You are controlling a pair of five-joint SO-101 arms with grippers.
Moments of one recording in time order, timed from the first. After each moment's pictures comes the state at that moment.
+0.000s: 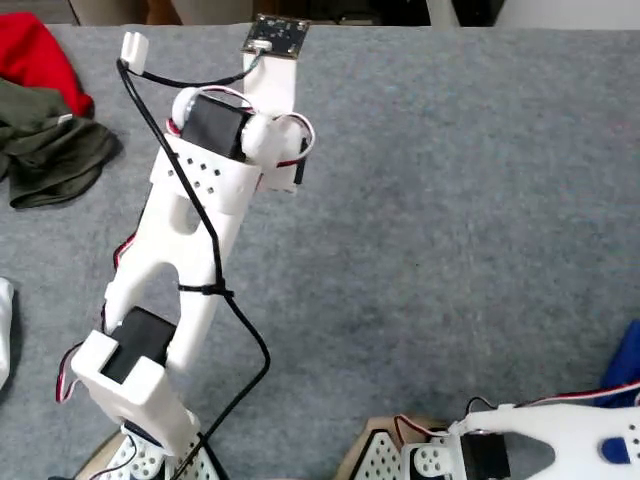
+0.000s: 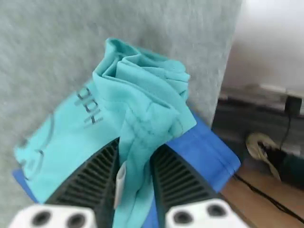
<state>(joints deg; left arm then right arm) 22.2 8.4 -37.3 100.3 1.5 84.7 52.7 -82.5 101.5 2.2</state>
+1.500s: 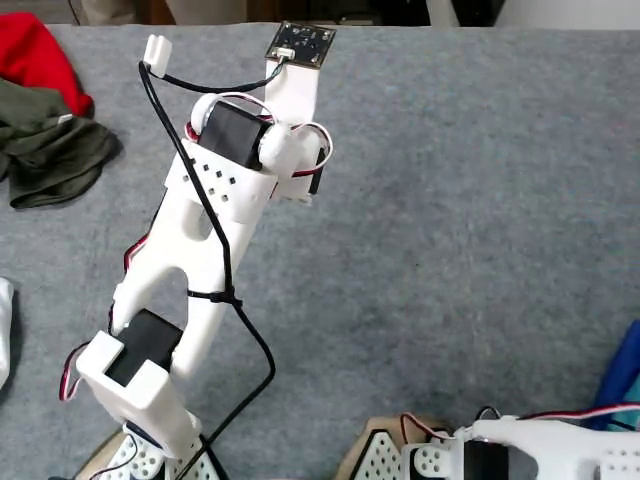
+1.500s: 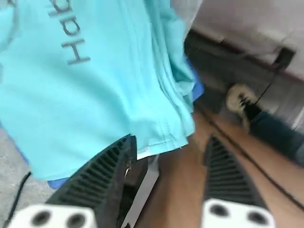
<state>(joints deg) 24.9 8.4 -37.3 100.3 1.5 94.1 29.1 -48.5 101.5 21.7</state>
